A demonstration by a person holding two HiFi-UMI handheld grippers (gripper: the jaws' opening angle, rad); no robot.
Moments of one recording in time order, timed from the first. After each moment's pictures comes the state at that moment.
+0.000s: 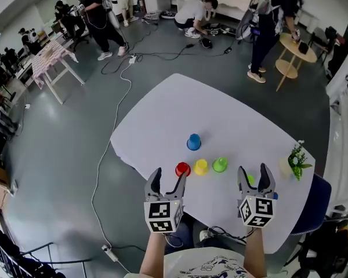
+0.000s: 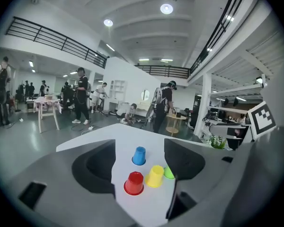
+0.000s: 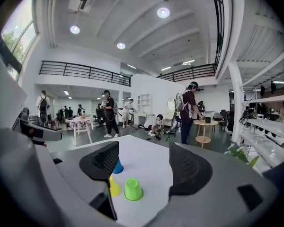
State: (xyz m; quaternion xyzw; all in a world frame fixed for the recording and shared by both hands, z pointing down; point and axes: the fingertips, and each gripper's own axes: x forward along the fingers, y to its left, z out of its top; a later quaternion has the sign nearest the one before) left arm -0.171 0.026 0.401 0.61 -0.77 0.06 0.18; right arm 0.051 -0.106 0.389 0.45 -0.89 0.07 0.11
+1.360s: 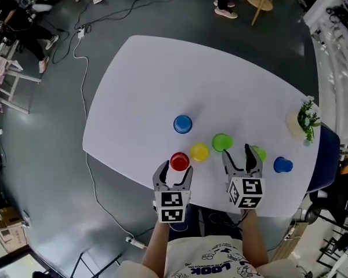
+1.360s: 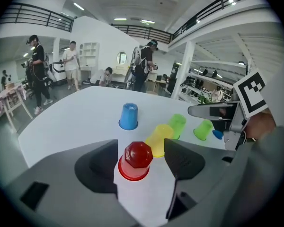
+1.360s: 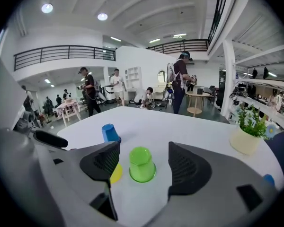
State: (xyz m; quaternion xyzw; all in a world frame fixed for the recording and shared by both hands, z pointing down) left arm -0.191 -0.058 0.569 0.69 -0.61 0.23 0.31; right arm -0.029 -0.149 0.541 0.49 -0.82 0.18 0.23
